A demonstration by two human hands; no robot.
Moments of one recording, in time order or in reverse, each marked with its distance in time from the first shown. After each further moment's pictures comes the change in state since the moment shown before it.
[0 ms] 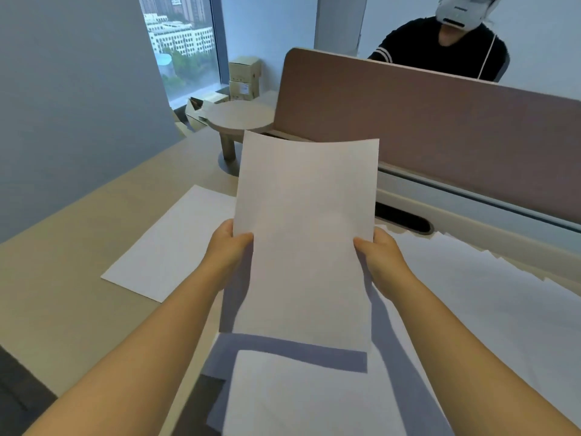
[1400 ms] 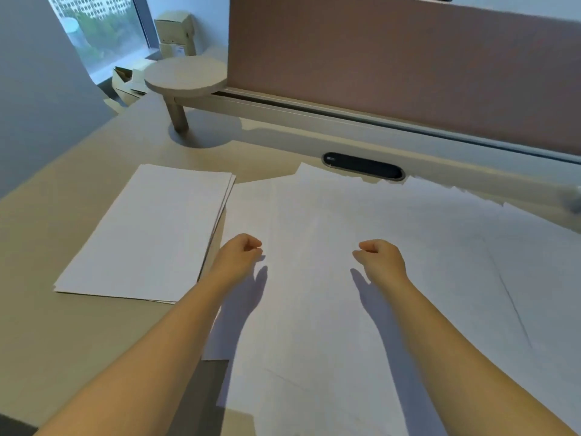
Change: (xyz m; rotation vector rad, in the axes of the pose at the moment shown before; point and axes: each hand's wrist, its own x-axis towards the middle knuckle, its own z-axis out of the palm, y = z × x) left_hand 0.007 -0.064 0.025 0.466 -0.286 0.041; right_hand -0.016 0.089 -0.011 -0.276 0.276 0.207
